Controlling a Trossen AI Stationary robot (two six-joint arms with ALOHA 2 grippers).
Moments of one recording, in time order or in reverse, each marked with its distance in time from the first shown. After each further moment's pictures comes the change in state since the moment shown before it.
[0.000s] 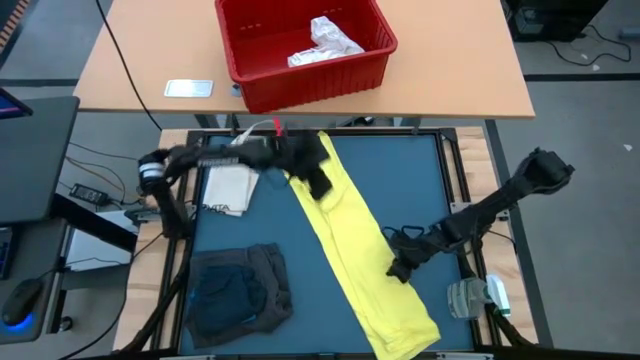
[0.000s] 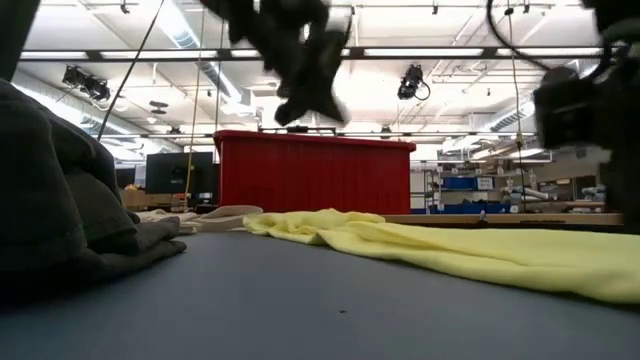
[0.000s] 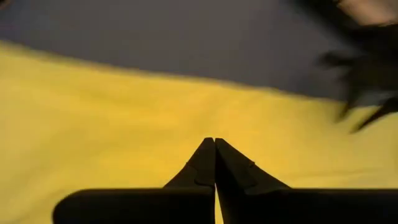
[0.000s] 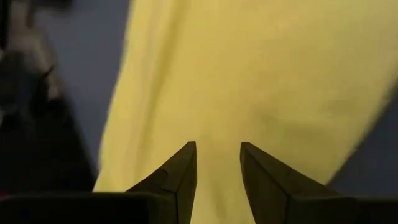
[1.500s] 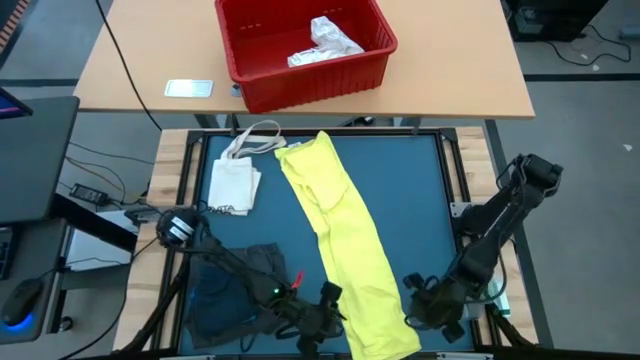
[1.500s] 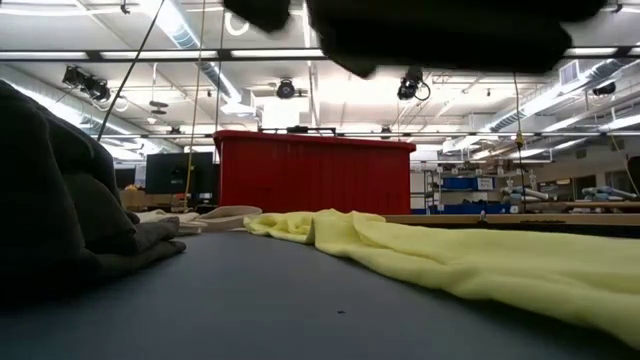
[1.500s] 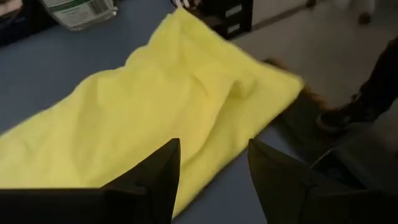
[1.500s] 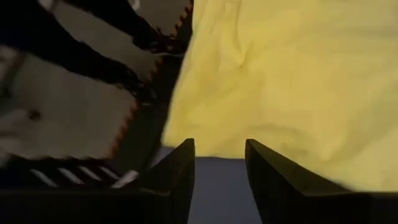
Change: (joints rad) left arm -0.851 0.367 -0.001 0.593 -0.389 0.397; right arm 0.409 0.148 0.484 -0.431 0.008 -0.791
